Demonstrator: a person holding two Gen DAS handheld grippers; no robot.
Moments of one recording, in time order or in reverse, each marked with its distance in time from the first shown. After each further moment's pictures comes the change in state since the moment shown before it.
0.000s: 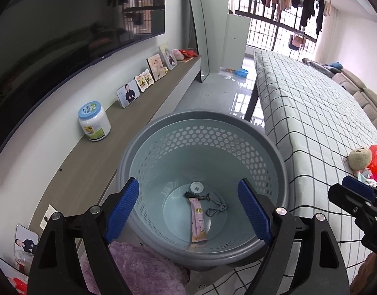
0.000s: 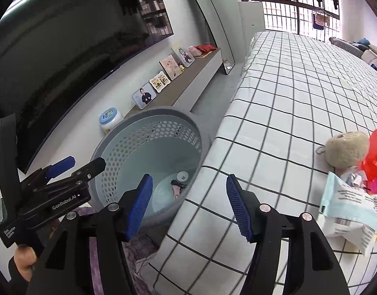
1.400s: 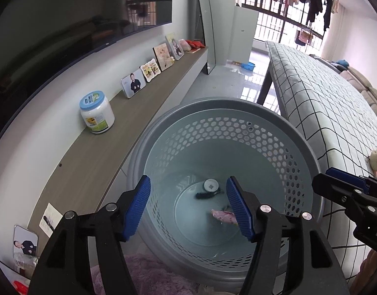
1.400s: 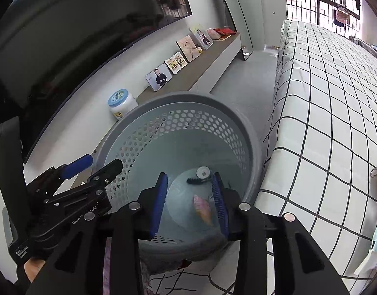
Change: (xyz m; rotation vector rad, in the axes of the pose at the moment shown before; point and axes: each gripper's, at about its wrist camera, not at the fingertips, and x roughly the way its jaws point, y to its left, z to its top) left arm 0.049 0.038 -0.002 -0.020 0.052 0.023; right arm 0.070 0.046 0.018 -0.063 0.114 0.053
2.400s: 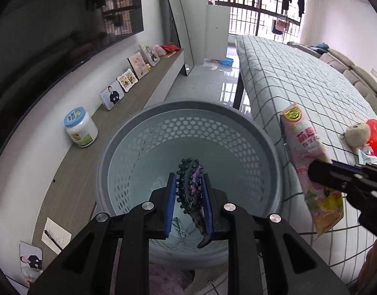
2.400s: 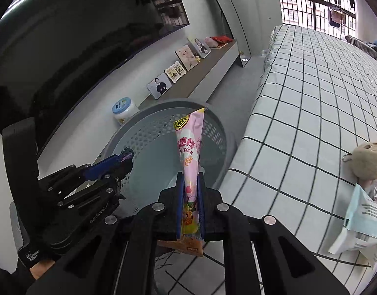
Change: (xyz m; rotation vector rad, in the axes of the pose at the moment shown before) left arm -0.029 -0.057 -0.006 0.133 -0.013 -0.056; right arm -0.036 -0.023 -0.005 0.024 -0.041 0.028
